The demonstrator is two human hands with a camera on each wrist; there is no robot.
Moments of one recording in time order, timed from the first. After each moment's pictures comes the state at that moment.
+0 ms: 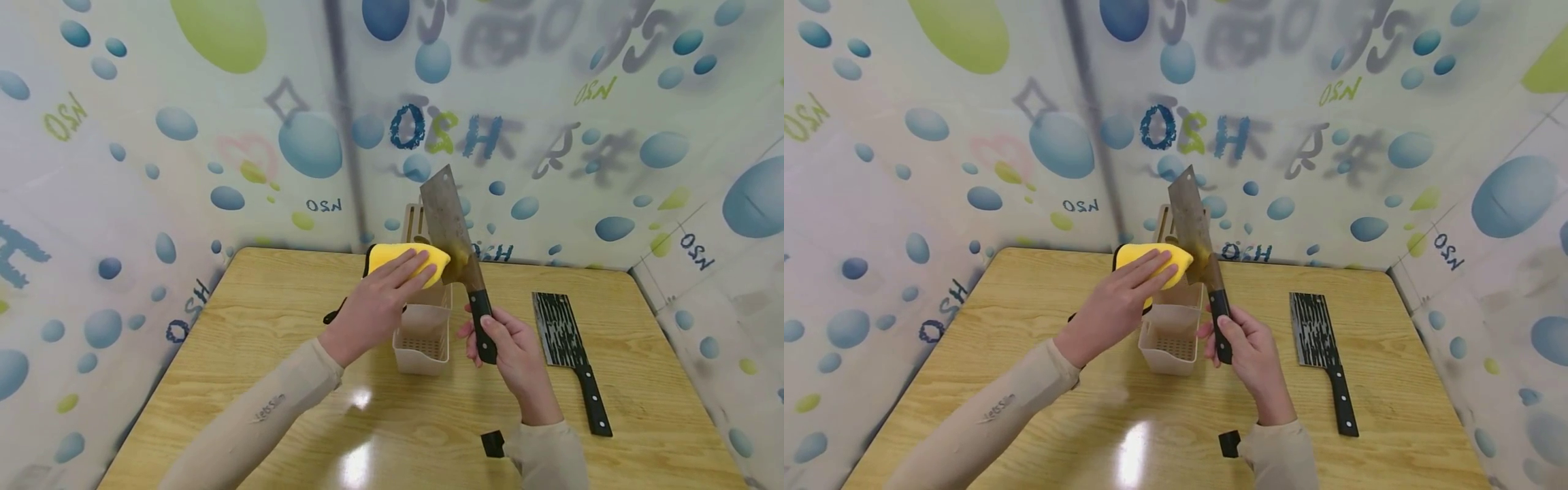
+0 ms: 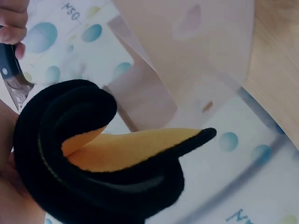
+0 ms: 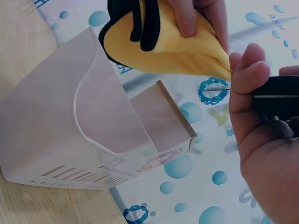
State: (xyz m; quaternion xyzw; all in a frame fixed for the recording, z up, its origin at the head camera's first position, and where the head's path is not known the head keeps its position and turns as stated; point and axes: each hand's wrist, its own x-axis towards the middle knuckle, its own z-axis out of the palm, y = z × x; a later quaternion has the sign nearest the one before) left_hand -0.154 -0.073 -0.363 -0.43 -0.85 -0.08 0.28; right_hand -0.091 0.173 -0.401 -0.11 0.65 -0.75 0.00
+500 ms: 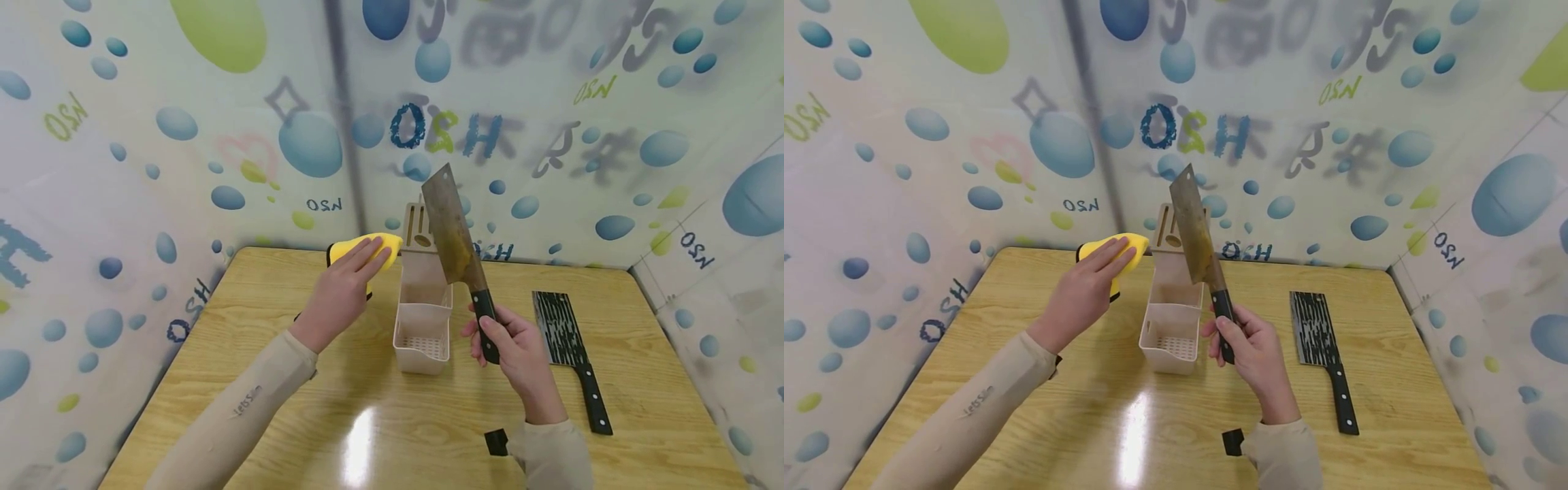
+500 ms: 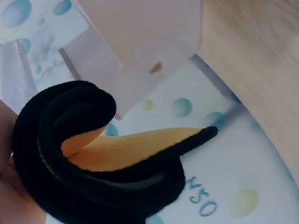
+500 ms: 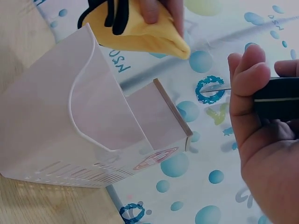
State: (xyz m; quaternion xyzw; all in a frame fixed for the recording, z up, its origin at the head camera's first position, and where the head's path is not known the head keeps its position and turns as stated) left_hand -0.177 -0.117 -0.373 -0.36 -0.88 -0.12 0.29; right_hand -0.090 0.177 -0.401 -0.14 0.66 -0.74 -0.02
